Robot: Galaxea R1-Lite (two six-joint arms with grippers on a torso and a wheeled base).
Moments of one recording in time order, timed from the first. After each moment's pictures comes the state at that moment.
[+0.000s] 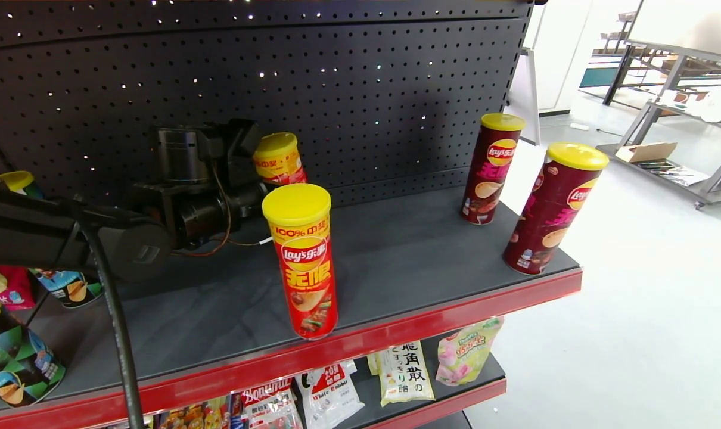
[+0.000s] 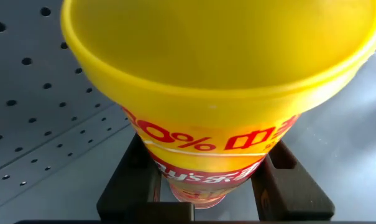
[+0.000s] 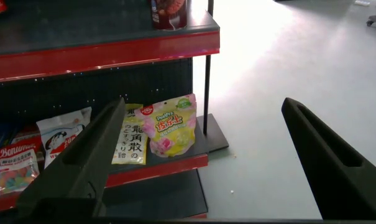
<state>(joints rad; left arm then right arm) -0.36 1.89 -1.07 -0.61 -0.08 -0.01 0.00 0.00 0.00 0.01 0.04 -0.01</state>
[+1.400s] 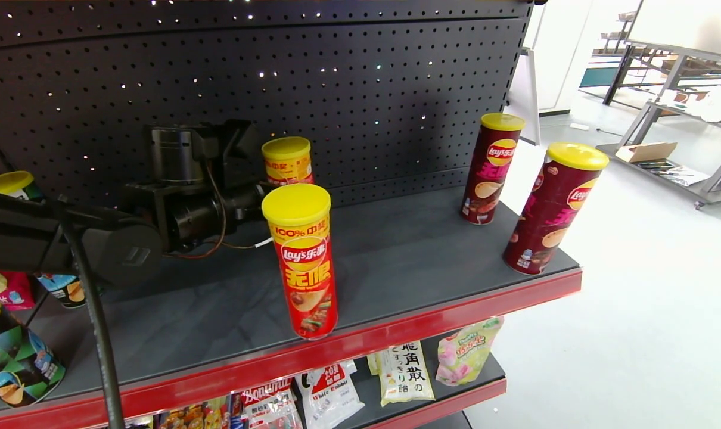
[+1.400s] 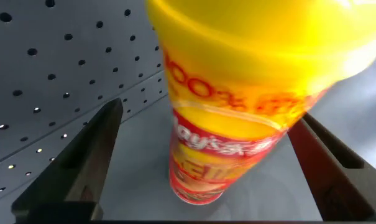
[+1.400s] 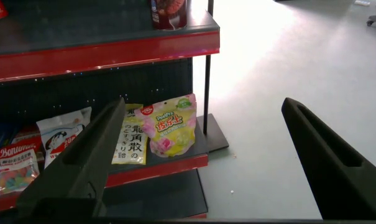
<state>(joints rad) -0.36 1.86 -1.04 -0.57 -0.08 -0.01 0.00 0.00 0.00 0.01 0.04 -0.01</state>
